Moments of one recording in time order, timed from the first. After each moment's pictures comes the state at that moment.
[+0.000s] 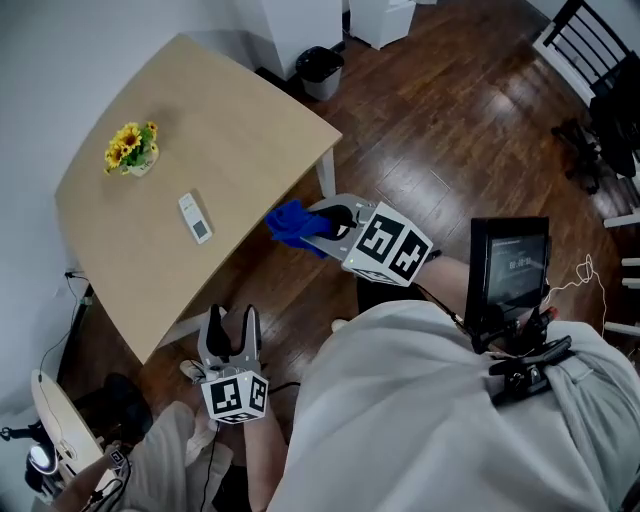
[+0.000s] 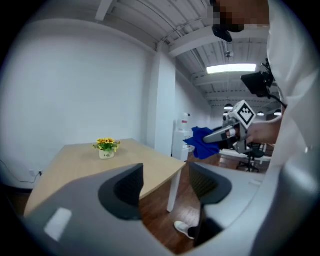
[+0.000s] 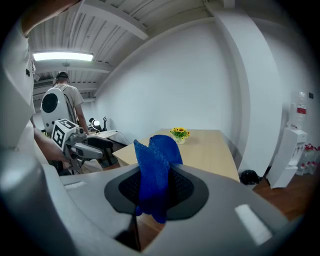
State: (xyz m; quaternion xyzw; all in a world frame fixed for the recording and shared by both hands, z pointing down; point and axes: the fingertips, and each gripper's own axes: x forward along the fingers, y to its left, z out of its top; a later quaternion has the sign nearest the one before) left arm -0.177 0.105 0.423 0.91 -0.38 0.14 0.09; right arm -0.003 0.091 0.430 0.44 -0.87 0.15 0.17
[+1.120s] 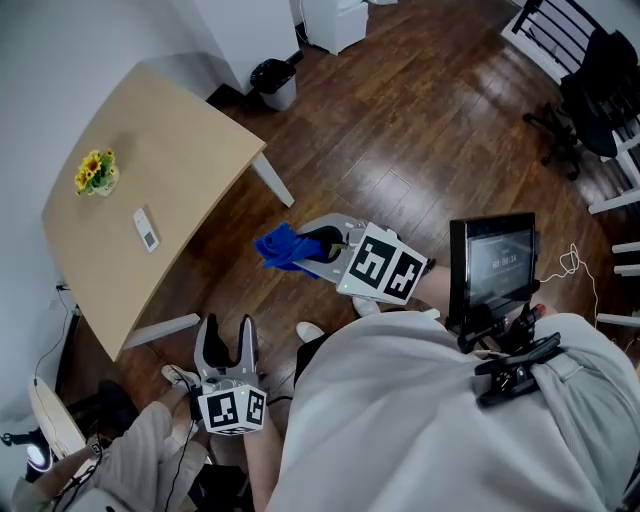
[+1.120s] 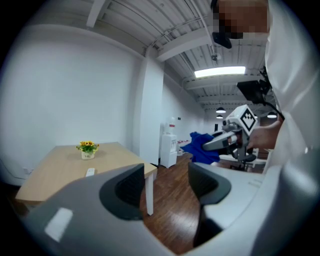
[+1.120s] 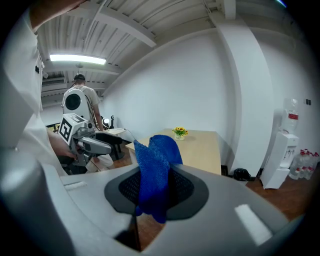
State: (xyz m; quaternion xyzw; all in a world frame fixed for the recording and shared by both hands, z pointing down) left arm -0.029 0.272 0.373 0.92 -0.36 0.13 0.08; right arm 0.112 0.274 0.382 0.42 -0.88 0.13 0.16
